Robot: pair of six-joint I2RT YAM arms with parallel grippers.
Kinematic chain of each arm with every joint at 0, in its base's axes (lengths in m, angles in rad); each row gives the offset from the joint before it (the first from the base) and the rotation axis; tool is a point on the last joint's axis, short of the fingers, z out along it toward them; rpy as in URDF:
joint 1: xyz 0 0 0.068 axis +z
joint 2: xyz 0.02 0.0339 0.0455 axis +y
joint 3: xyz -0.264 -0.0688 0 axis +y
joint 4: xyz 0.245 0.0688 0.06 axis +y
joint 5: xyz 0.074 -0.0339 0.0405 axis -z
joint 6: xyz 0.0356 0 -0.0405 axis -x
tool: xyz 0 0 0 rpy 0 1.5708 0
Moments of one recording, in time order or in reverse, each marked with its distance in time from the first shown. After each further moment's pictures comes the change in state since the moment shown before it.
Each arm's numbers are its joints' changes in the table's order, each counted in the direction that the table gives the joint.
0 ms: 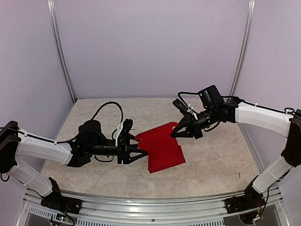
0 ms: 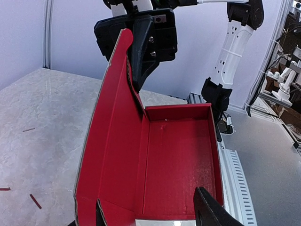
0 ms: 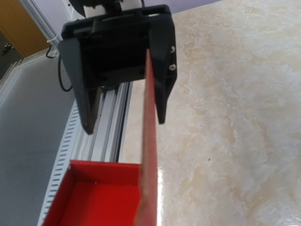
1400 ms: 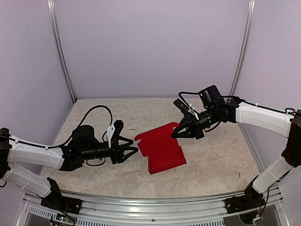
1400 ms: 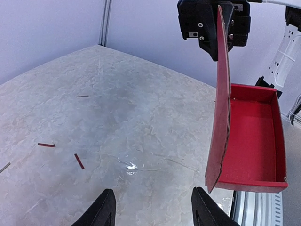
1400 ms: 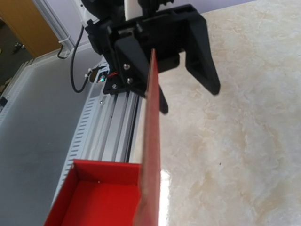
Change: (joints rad) left arm 0.027 -0.135 0.113 0.113 -0.280 0.008; right arm 0.000 -0.006 0.000 0.016 -0.041 0.019
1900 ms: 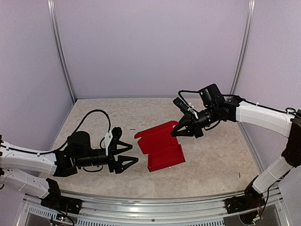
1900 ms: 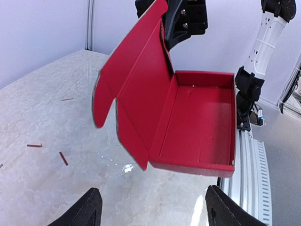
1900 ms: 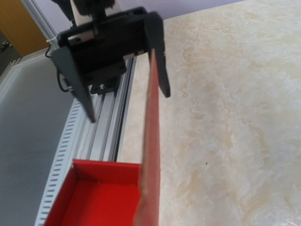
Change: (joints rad) left arm -0.120 -0.111 0.026 0.056 -0.053 -0.030; right arm 0.001 0.000 -0.018 -0.001 0.045 0.001
